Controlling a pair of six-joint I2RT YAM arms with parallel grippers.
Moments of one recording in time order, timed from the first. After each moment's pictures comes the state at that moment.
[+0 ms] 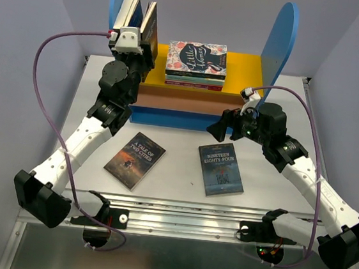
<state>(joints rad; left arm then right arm) -0.49 1.26 1.27 0.27 -0.47 0.05 0.50 1.09 1.00 -0.26 -0.32 0.31</state>
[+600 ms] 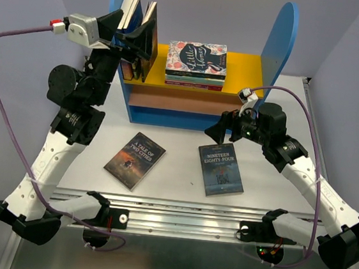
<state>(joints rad) -0.49 1.07 1.43 0.26 -0.13 -0.11 0.50 1.09 1.00 -0.26 -0.40 0.31</state>
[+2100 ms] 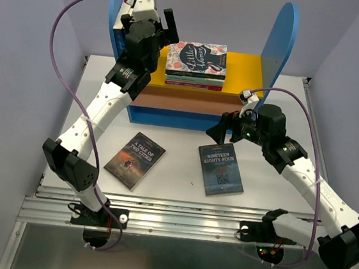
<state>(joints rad) -0.51 1.61 1.85 -0.13 -0.52 -0.19 0.50 1.08 0.98 -0.26 -0.36 0.29</state>
